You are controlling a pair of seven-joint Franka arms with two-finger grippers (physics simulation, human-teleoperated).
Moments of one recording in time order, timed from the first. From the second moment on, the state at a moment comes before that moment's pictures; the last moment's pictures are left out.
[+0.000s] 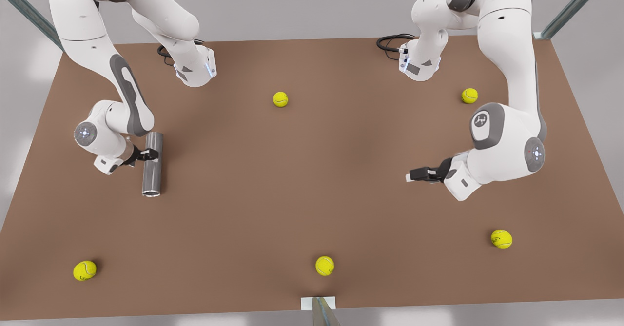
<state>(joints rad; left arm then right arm) -0.11 0.42 -0.07 -1.42 -0.43 1.76 -0.08 -0.44 0.24 0.18 -2.38 -0.11 2.51 -0.38</state>
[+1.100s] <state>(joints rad) -0.10 0.41 -0.06 -1.42 -0.41 1.74 -0.08 -0.45 0.32 0.19 -2.40 -0.14 2.62 -0.34</state>
